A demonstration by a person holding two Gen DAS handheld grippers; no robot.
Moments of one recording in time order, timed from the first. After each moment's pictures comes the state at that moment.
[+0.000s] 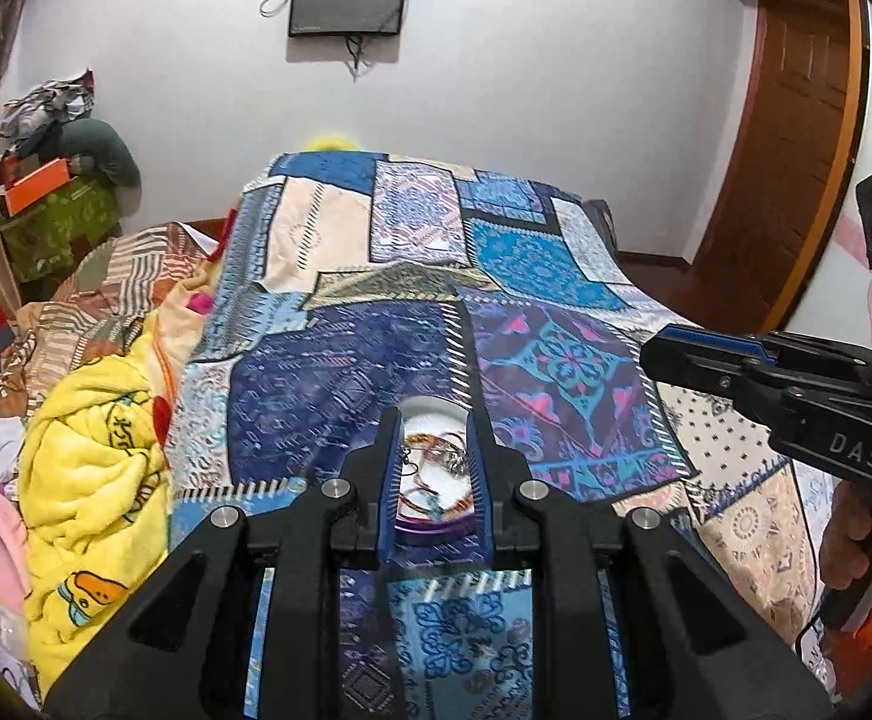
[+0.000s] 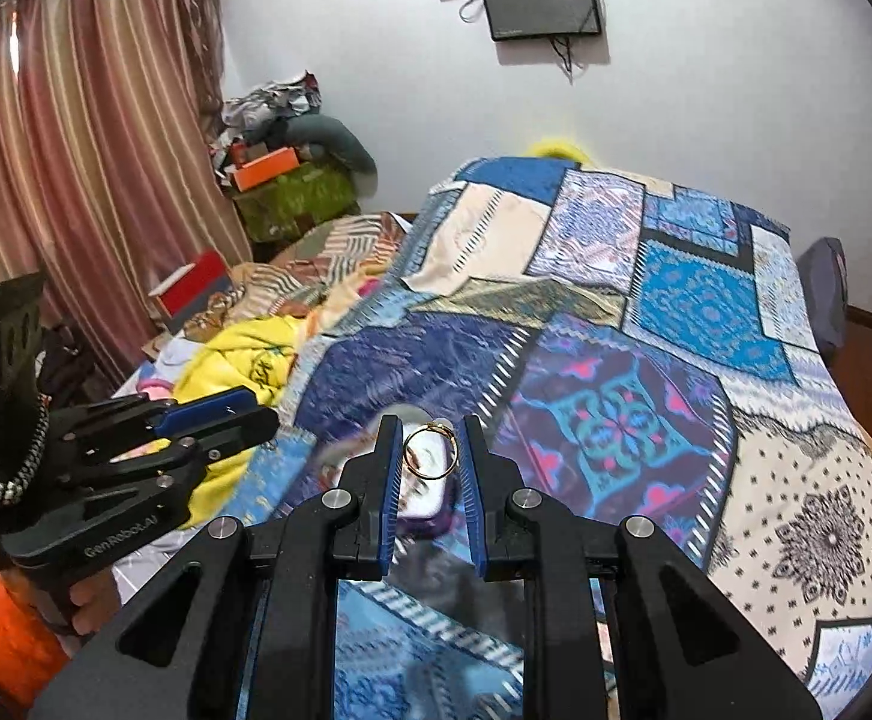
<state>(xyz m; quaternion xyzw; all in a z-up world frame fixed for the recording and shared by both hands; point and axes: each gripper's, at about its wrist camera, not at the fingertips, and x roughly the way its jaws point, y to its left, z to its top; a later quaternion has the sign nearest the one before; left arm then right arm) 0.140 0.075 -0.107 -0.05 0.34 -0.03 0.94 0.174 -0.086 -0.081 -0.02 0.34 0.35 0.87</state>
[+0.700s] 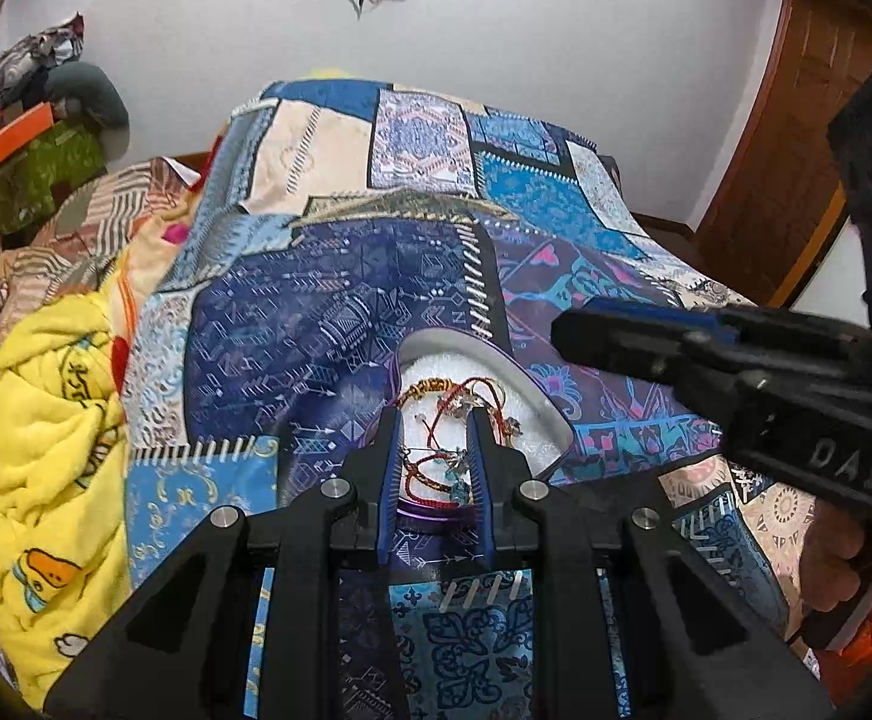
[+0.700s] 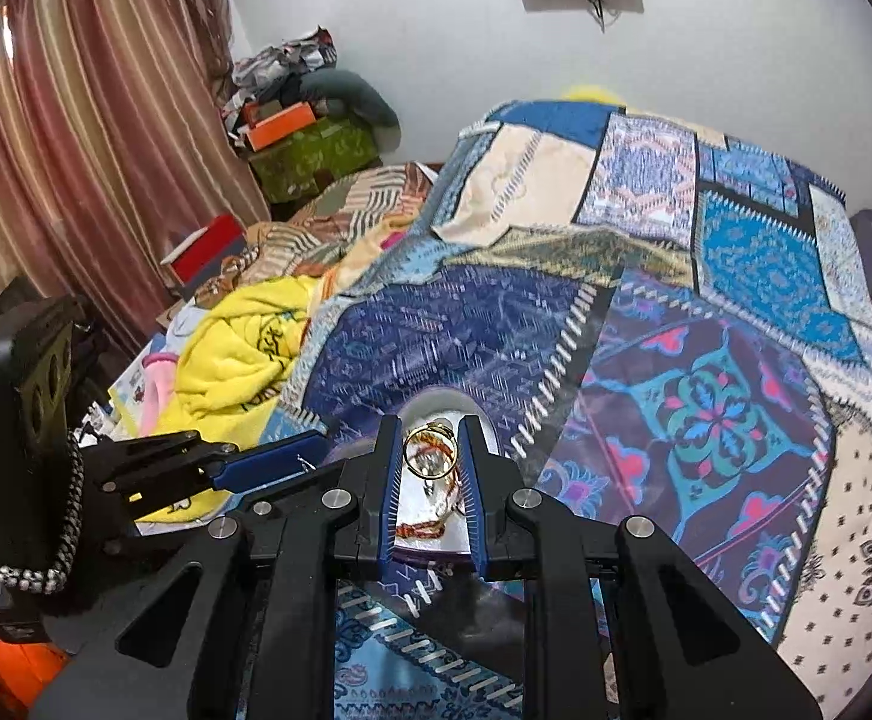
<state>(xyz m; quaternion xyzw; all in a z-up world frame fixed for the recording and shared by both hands) 0.175 0.083 -0.168 -0.07 0.40 -0.04 0.91 0.205 -0.041 -0.128 -0.03 0.40 0.37 0.84</state>
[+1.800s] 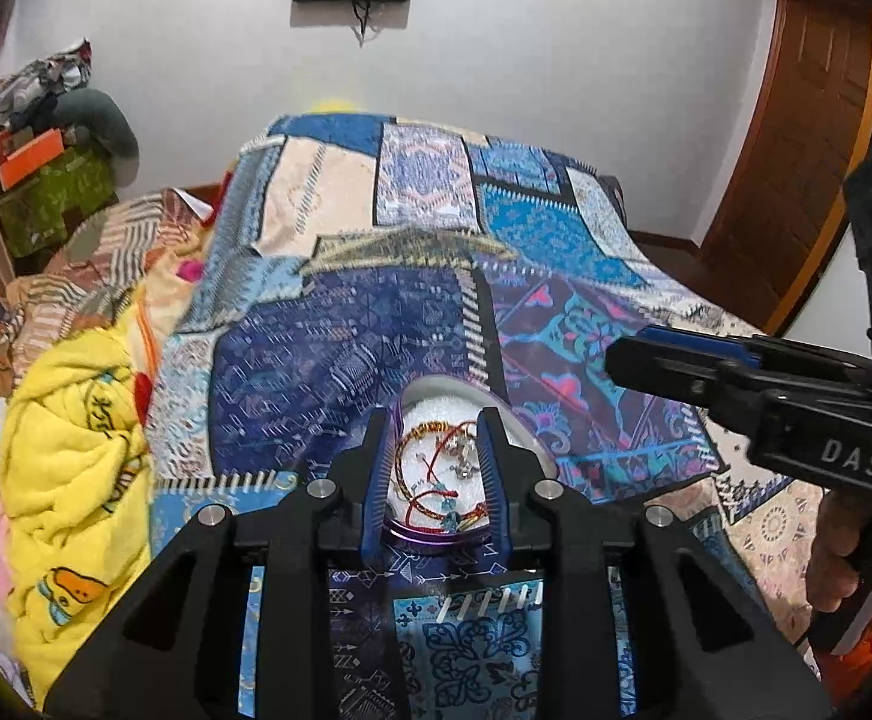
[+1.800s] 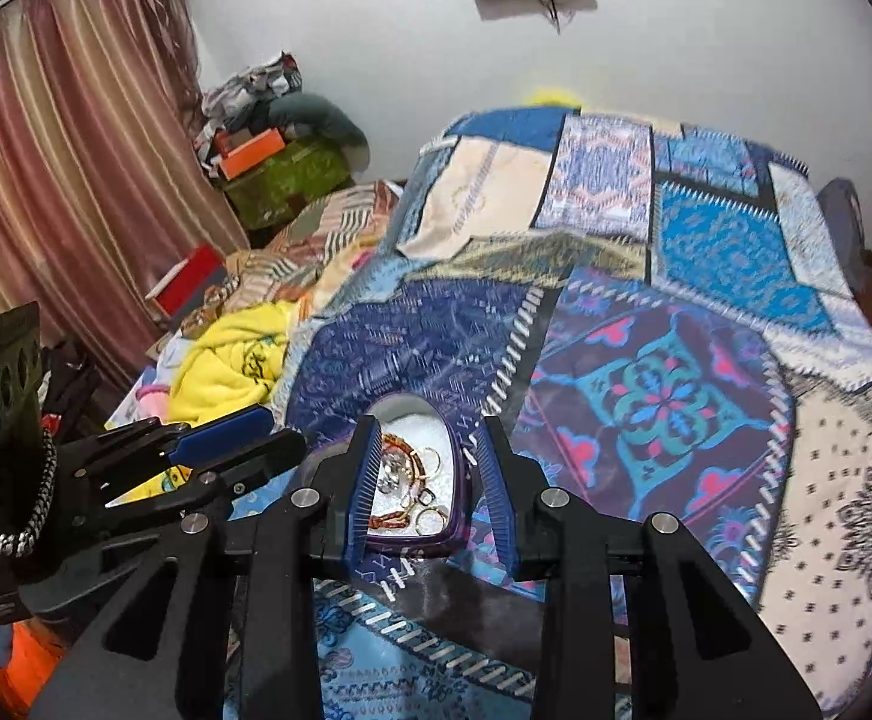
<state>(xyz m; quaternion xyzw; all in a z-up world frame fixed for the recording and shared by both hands) 0.166 0.079 -0.131 -0.06 0.37 -0.02 0.93 0.201 -0.072 -0.107 0.01 0.39 0.34 0.86</state>
